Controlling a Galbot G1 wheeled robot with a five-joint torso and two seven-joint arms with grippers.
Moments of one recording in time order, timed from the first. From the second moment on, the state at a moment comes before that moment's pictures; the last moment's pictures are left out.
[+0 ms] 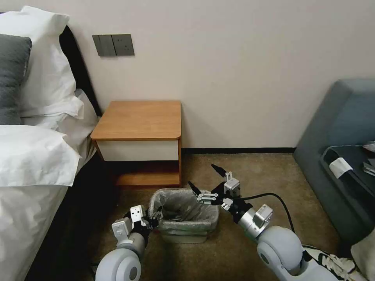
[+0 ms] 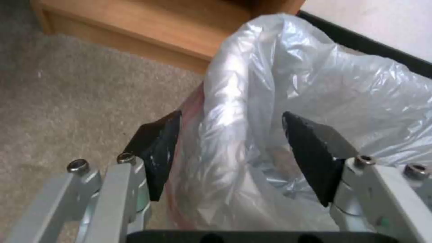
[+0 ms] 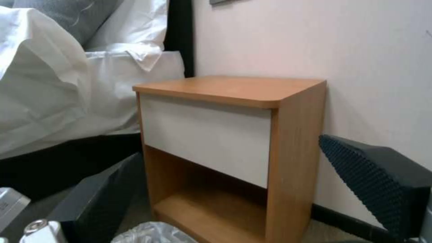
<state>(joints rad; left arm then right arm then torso) 1.55 -1.45 -0.38 -2.15 -0.52 0.54 -0.34 -1.32 1.07 0.19 2.09 0.30 -0.01 -0.18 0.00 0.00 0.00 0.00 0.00</state>
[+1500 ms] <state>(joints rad) 1.54 -1.40 -0.43 -1.93 -0.14 -0.22 -0.09 -1.56 1.39 0.34 1.98 -0.05 0.25 0.30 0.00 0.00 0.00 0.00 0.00</state>
